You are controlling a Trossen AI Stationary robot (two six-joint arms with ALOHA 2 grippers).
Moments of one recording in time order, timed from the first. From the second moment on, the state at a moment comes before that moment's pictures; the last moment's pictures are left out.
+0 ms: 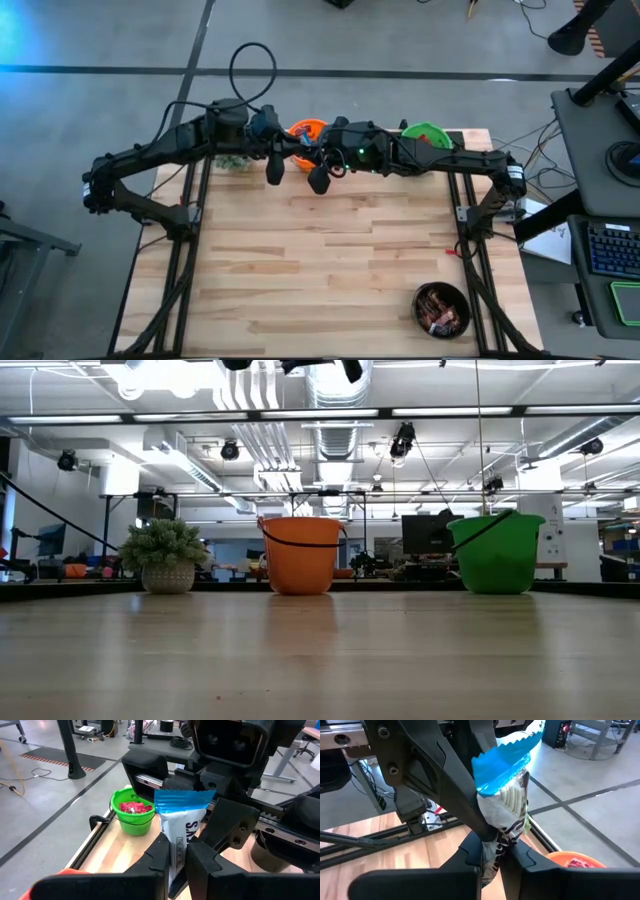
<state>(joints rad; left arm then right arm) 0.27 1.28 1.45 -0.46 0.09 -0.06 -0.11 1.71 1.76 -0.36 0.21 0.13</state>
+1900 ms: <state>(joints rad) 0.27 0.88 1.45 -1.12 0.06 -0.06 -0.47 2.07 1.87 -0.45 0.05 0.29</state>
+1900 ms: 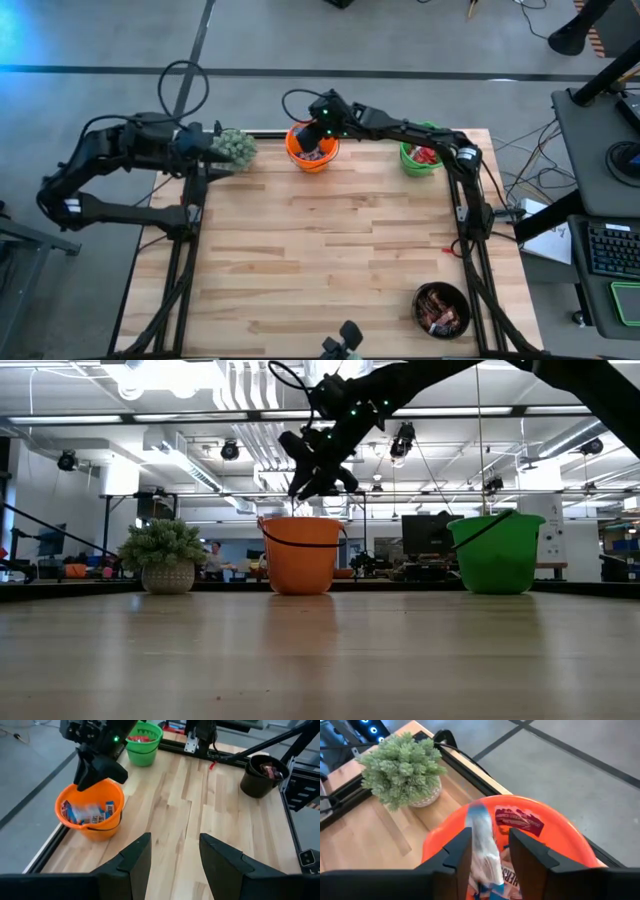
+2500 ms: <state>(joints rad) 0.27 0.66 1.22 -1.05 0.01 -0.18 -0.45 2.00 1.87 -0.47 0.04 0.29</state>
